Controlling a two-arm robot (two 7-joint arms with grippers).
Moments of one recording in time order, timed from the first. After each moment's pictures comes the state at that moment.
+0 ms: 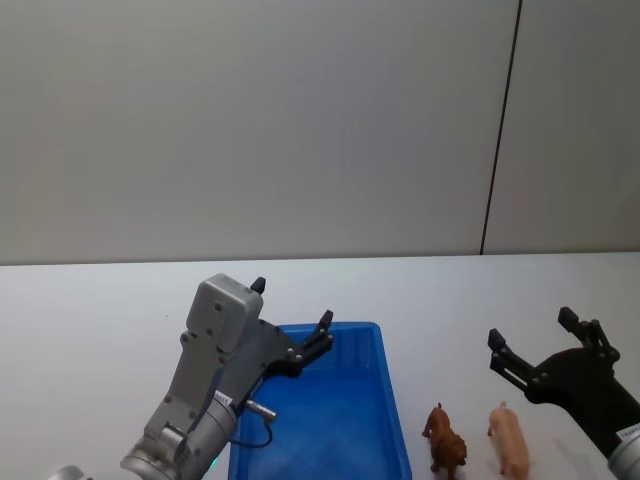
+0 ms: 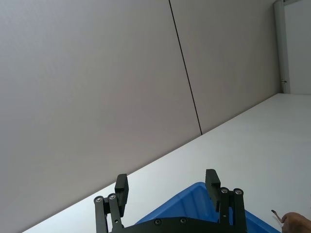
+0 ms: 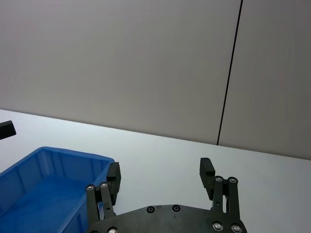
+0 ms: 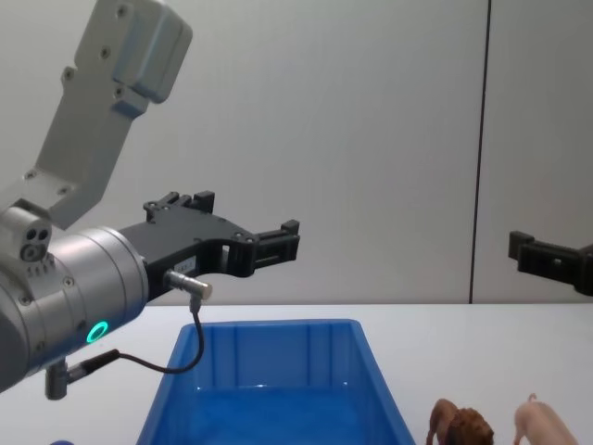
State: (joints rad) left arm -0.24 0.38 0.45 -1.63 -0.20 0.01 -0.01; right arm -0.01 0.34 -0.23 -1.77 0.29 0.03 0.07
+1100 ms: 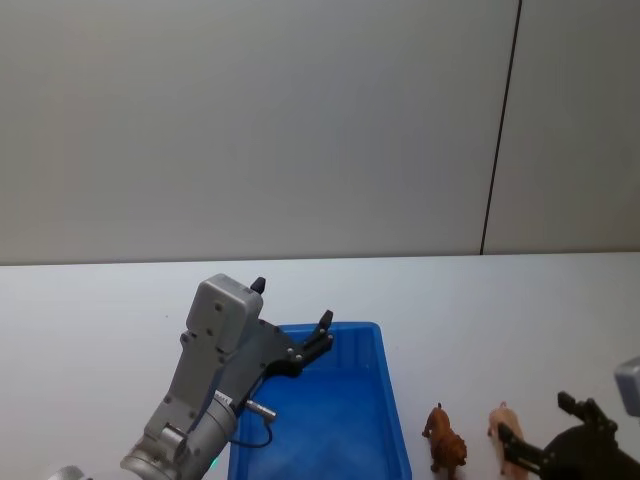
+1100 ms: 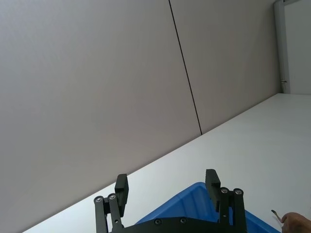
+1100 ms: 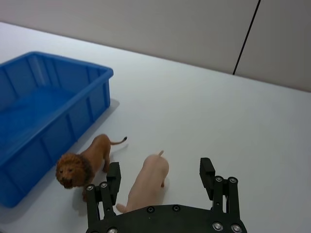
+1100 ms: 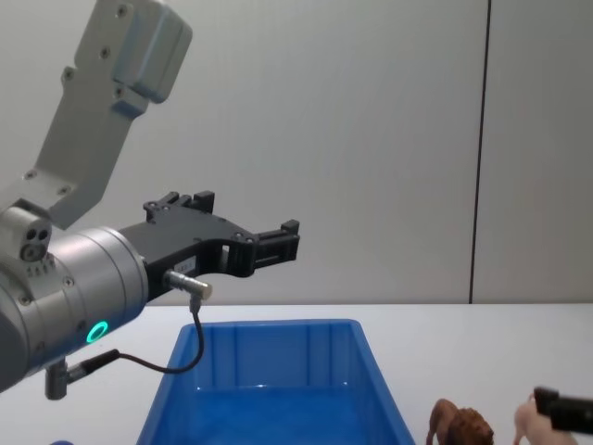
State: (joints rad) left arm -0.24 0.38 0.45 -1.63 -0.20 0.01 -0.01; right arm -0.03 0.40 -0.20 -1.67 0.26 0.18 0.21
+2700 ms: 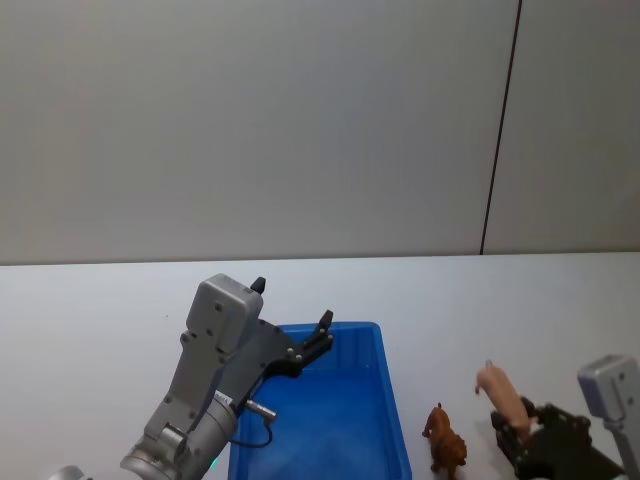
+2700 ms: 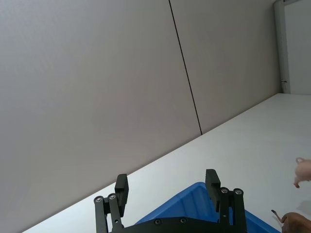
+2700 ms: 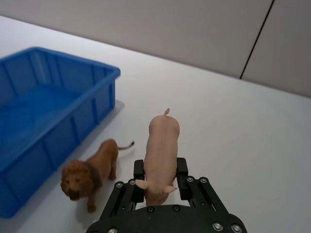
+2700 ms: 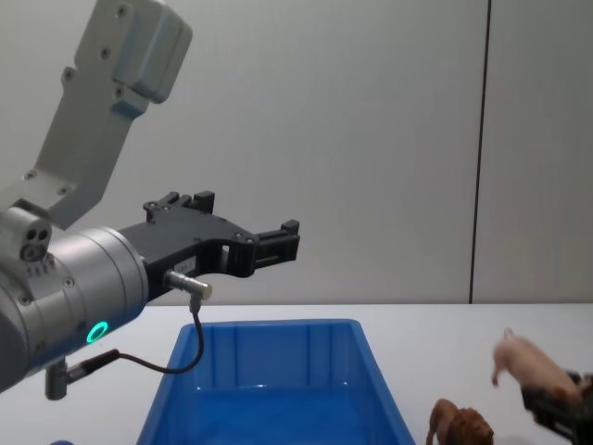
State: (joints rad) left arm -0.24 0.38 0.45 -1.63 -0.20 0.01 -0.01; right arm 0.01 0.35 -0.24 -1.61 0.18 0.16 0.20
